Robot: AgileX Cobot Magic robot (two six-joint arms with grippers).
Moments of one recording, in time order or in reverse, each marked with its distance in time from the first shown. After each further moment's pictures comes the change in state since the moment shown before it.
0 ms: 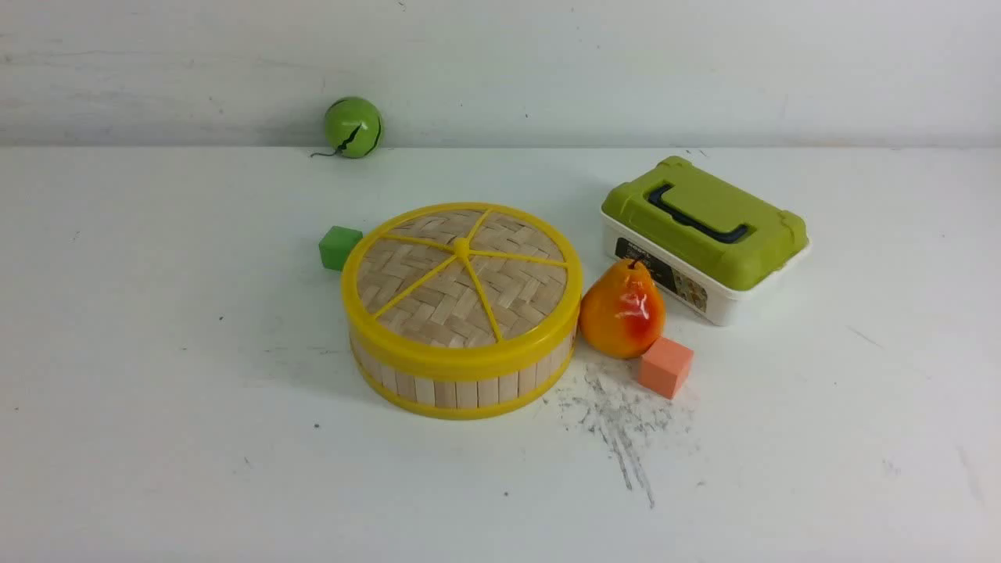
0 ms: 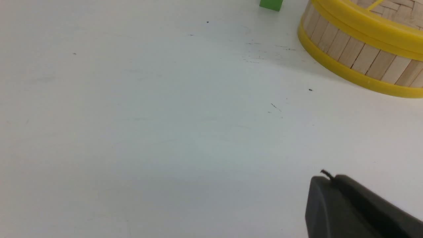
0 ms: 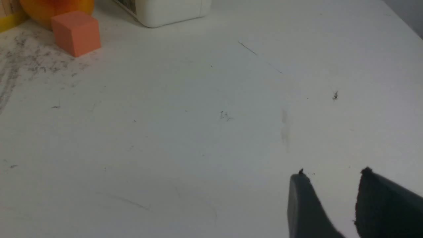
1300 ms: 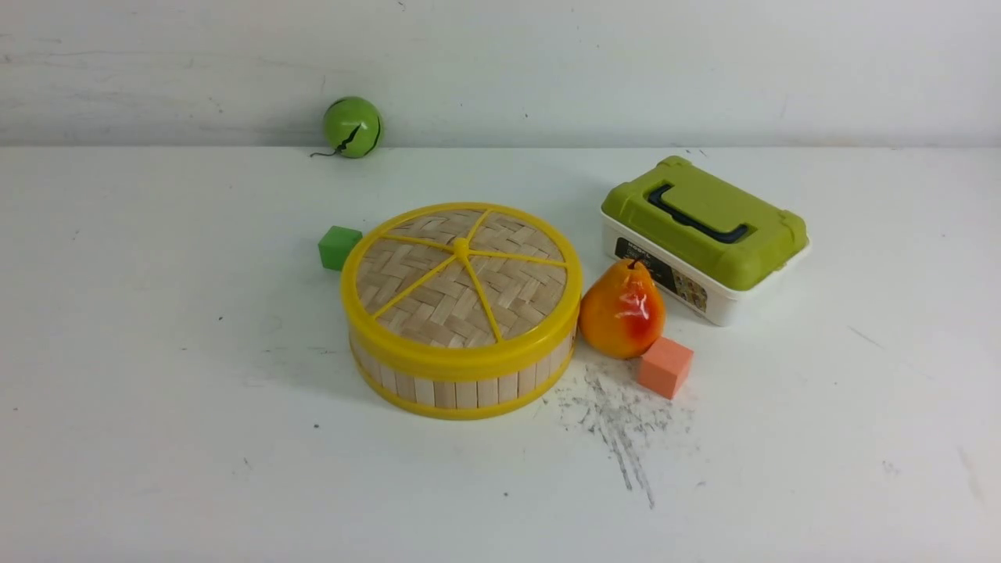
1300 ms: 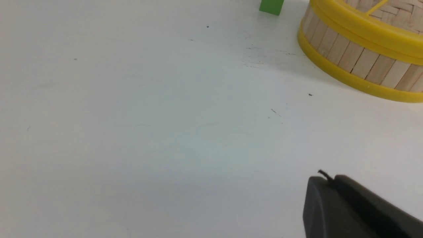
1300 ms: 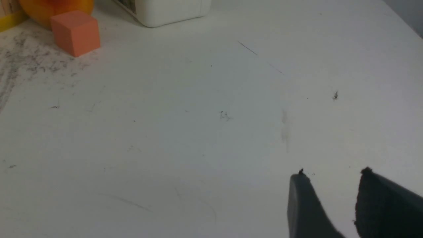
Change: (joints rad) right arm 0.000 0.000 0.000 0.000 0.000 0.000; left arm 0.000 0.000 0.000 0.003 -0.022 0.001
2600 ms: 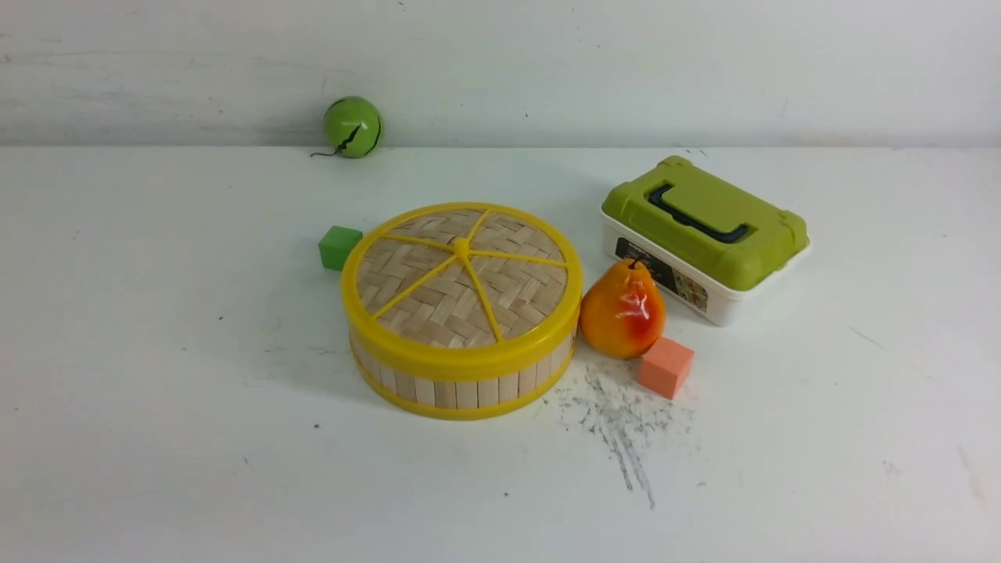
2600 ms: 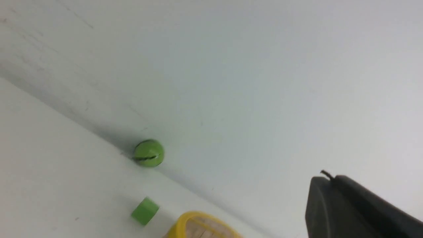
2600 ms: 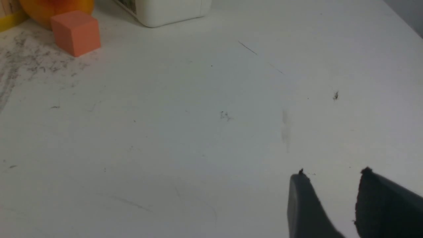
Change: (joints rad) right arm 0.000 0.000 0.000 0.000 0.000 0.000; left arm 0.001 0.159 -0.356 -0.004 -0.264 -0.501
